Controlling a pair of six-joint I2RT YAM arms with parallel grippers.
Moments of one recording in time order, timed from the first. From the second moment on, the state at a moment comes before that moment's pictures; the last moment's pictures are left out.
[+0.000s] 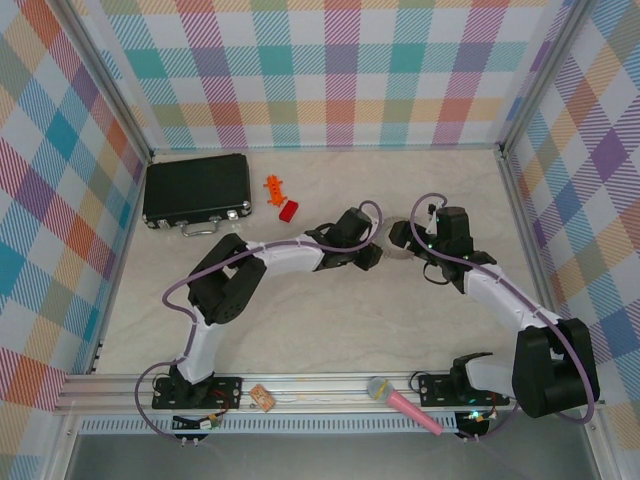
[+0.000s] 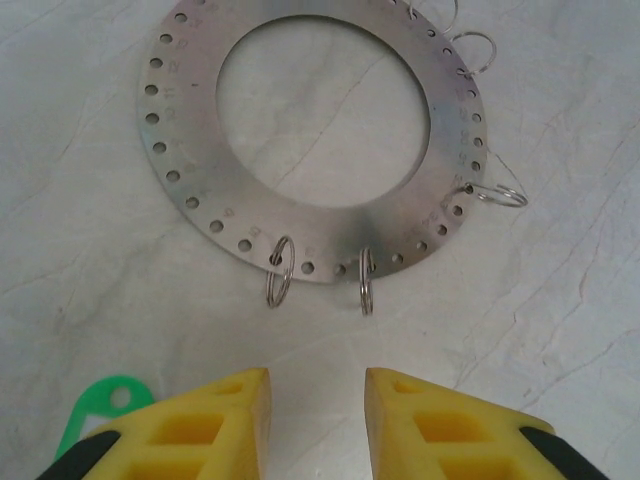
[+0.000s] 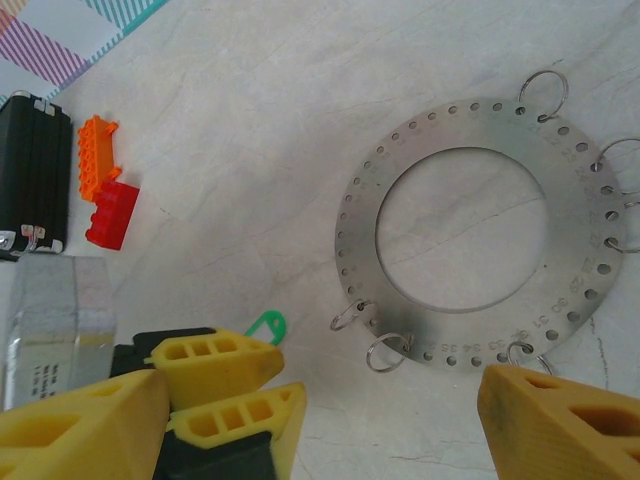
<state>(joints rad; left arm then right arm) -0.84 2.10 1.42 -0.11 0.09 -0.23 0.23 1.23 0.68 -0.12 -0.22 0.60</state>
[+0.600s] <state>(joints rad) -0.84 2.23 1.54 -0.11 0.07 -0.19 0.23 1.23 0.68 -0.12 -0.22 0.60</state>
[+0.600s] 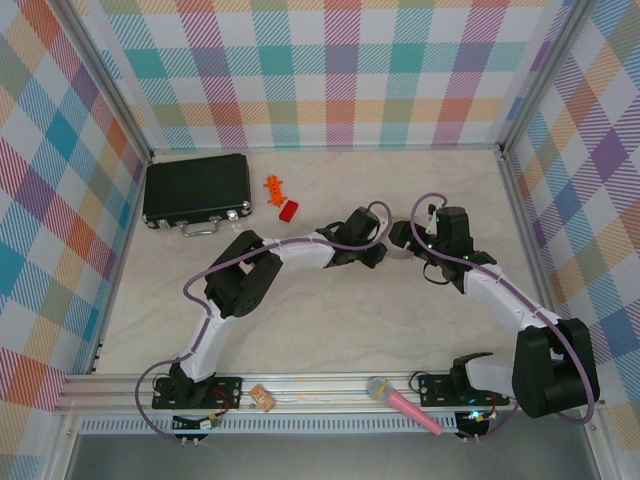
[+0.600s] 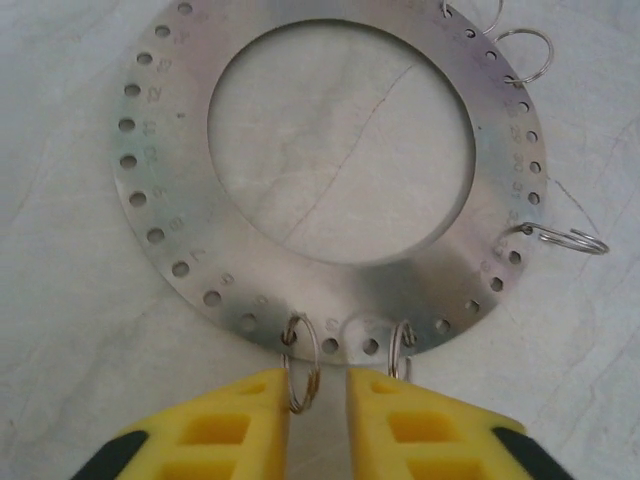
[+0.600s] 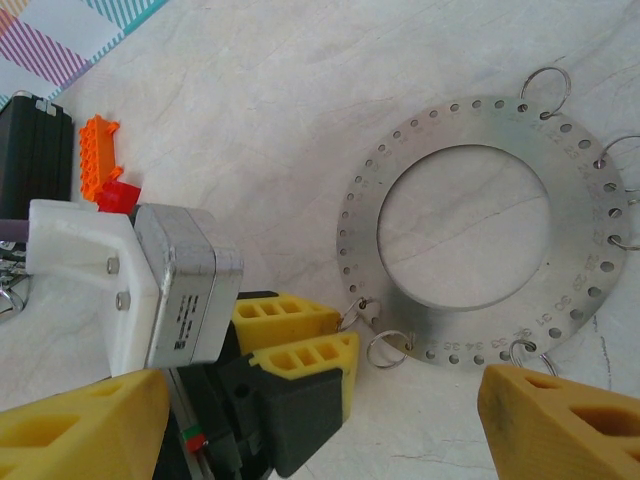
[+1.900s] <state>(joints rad) -0.83 1.77 1.17 0.03 0.07 -0.09 0.23 0.93 0.58 0.02 -0.39 0.58</state>
